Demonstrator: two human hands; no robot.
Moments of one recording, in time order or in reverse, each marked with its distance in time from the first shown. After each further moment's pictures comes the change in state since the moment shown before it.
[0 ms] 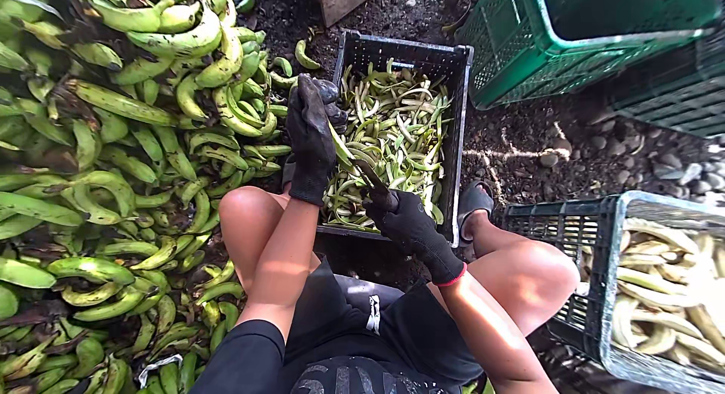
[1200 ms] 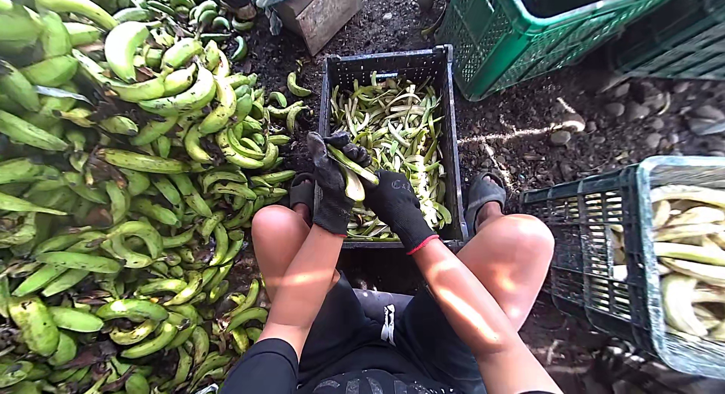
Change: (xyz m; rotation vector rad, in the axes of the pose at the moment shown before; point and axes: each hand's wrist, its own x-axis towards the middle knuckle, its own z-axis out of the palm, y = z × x) left_hand -0.037 -0.016 0.034 -0.839 -0.164 -0.602; right_hand 0.053 -0.029 -0.010 -0.370 0.105 0.156
